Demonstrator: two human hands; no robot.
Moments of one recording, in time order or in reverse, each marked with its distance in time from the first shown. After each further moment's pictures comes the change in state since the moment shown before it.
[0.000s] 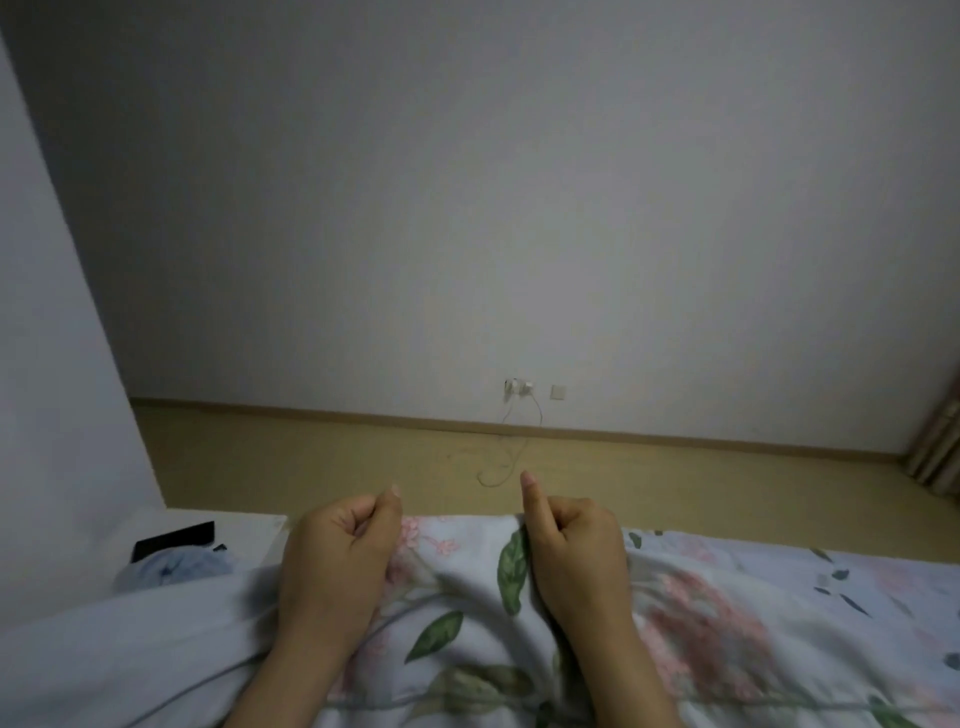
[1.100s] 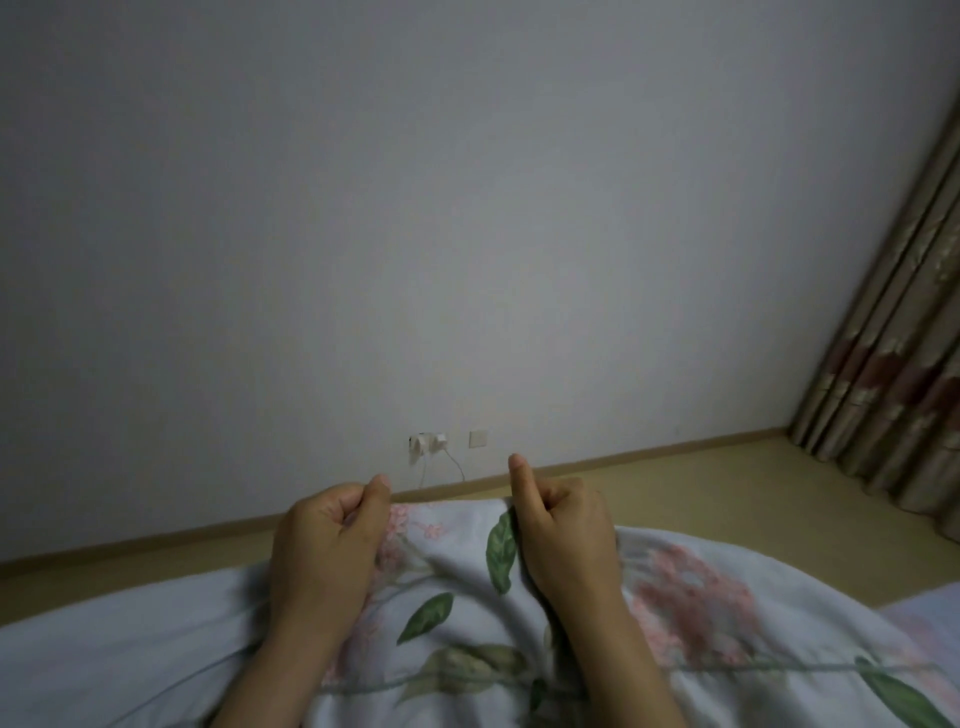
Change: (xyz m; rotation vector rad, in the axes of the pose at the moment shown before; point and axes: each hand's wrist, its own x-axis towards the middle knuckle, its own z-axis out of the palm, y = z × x) left_hand 0.517 -0.184 0.348 -0.087 -0.205 0.122; right_hand 0.518 0.170 0.209 -0.214 0.249 0.156
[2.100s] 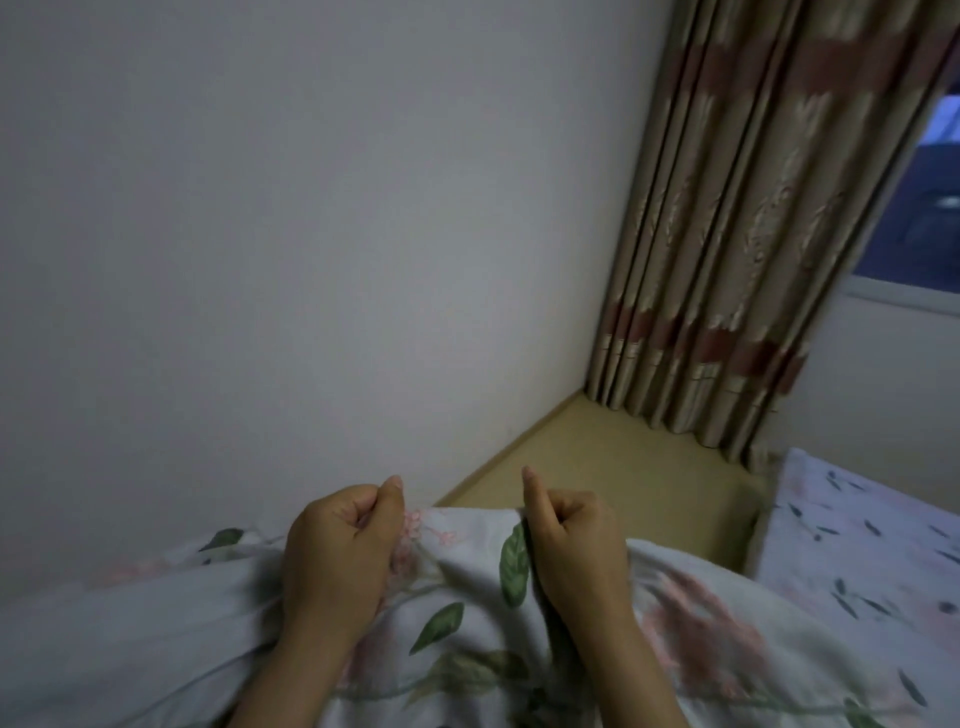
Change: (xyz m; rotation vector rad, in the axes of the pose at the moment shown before) left_hand 0.375 -0.058 0.459 -0.284 -0.462 0.248; right_hand 0.430 0.222 0.078 -0.224 0.427 0.345
